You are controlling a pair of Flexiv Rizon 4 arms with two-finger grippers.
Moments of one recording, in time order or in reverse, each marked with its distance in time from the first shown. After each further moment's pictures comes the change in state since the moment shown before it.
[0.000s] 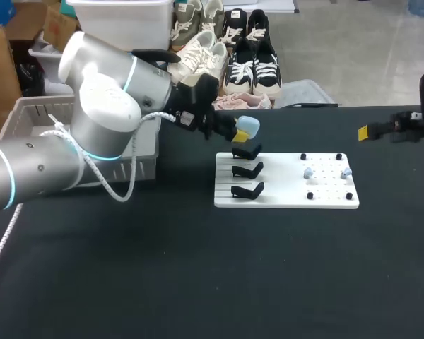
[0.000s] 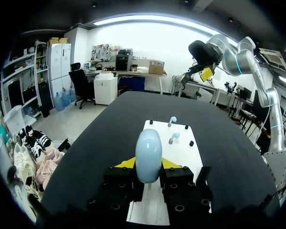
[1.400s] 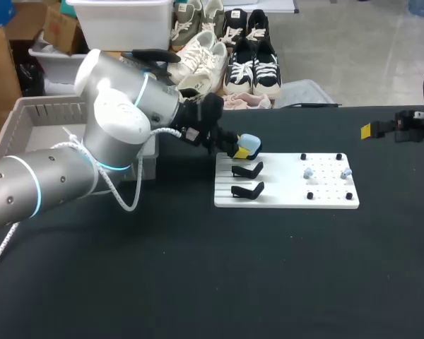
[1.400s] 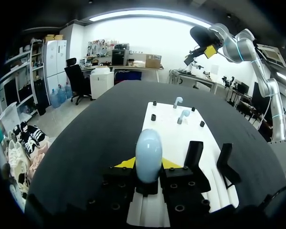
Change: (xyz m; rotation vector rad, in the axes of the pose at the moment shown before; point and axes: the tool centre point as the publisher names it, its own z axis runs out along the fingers) left arm 0.049 0.020 0.034 0.033 0.043 0.017; right arm -0.002 -0.009 -0.005 0.008 -0.023 0.044
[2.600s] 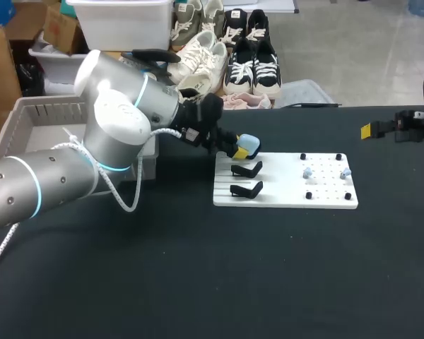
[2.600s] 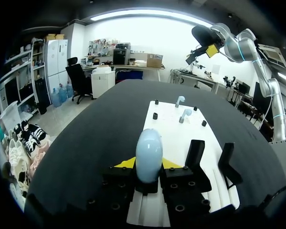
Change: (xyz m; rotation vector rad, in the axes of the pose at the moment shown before) left arm 0.003 0.003 0.000 -0.010 0.005 -0.006; right arm 0.000 0.000 0.000 0.000 0.000 0.000
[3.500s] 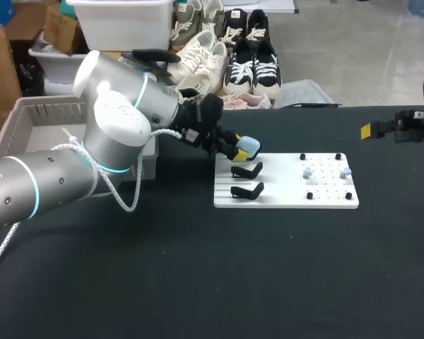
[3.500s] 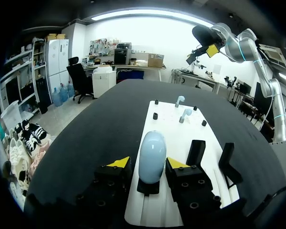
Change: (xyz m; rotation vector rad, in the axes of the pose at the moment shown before) left arm 0.000 -0.002 0.000 -0.010 0.002 -0.004; right arm 0.000 0.000 0.000 0.000 0.000 0.000
